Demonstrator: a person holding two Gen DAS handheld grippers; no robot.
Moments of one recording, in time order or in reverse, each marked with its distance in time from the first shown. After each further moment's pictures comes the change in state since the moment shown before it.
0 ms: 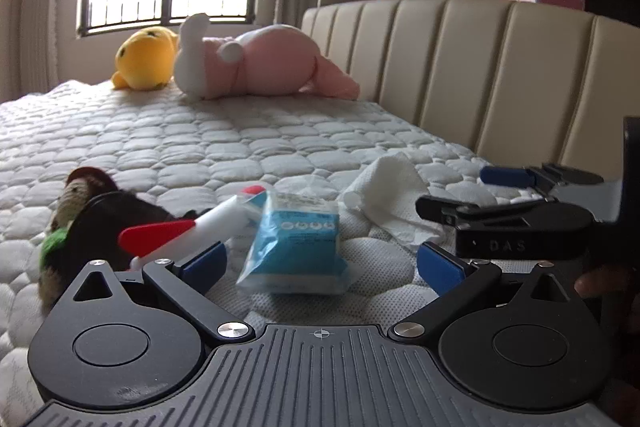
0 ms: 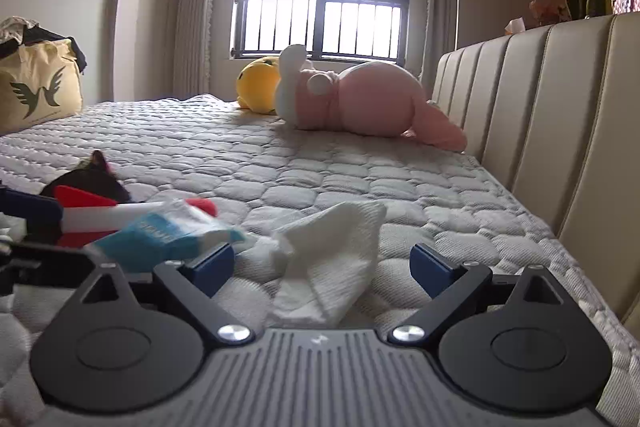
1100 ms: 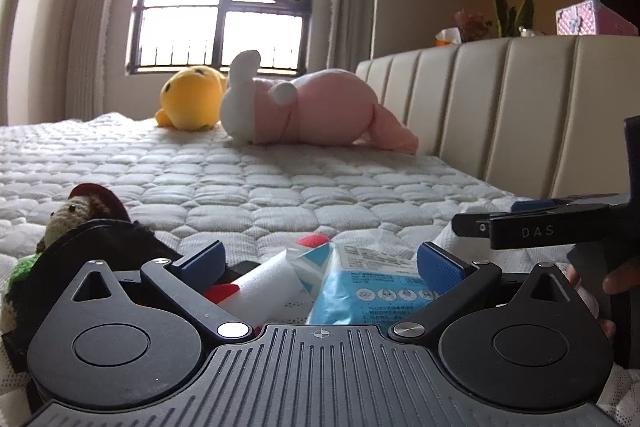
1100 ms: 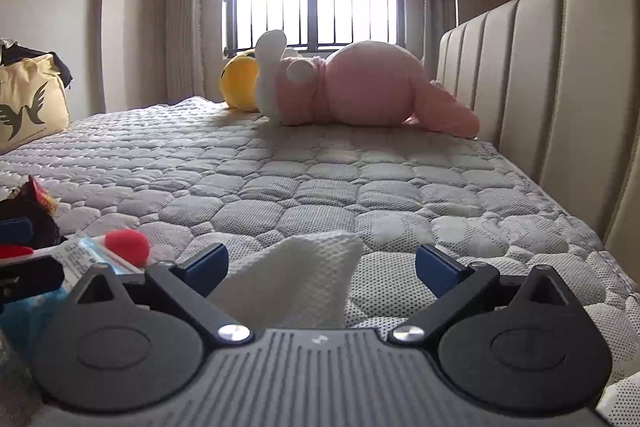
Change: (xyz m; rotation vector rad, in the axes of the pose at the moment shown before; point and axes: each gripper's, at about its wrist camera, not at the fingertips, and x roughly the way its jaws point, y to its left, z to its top) left arm 0.063 0.025 -0.014 -0.054 -0.195 0.132; right arm 0.101 -0.039 0.008 0.065 0.058 0.095
